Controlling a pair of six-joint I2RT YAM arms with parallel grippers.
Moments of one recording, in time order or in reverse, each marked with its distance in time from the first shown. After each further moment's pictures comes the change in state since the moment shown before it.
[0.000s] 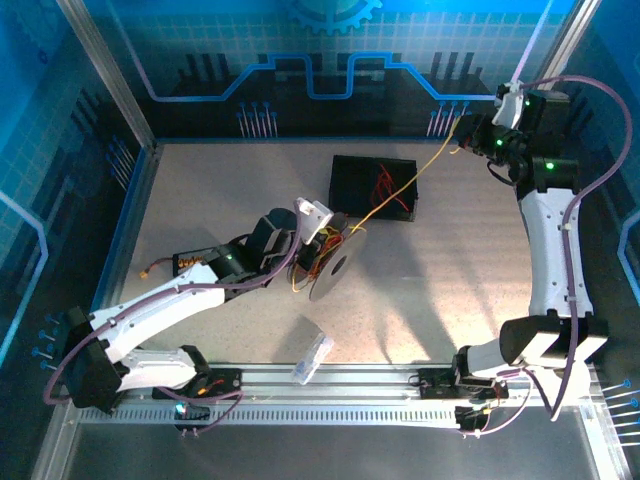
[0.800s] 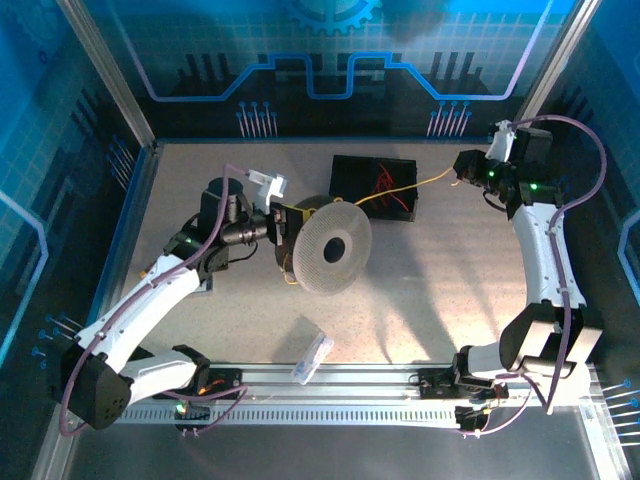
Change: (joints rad) left arm 0.390 -0.078 -0.019 0.101 0.706 -0.382; right arm -0.061 -0.041 -0.343 0.166 0.026 -0.090
